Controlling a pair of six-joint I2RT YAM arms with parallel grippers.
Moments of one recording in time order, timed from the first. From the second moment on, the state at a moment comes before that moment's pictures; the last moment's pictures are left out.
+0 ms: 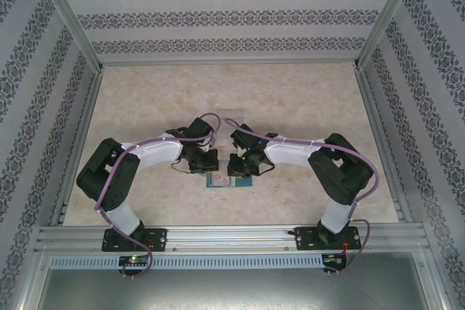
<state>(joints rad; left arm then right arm) -0.57 1.69 0.93 -0.49 0.40 -0.68 0.76 1.77 0.97 -0.42 -0.37 0.81</state>
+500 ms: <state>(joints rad) -0.57 1.69 0.93 -0.49 0.39 -0.67 0.76 1.72 0.97 -0.44 -0.35 0.81</state>
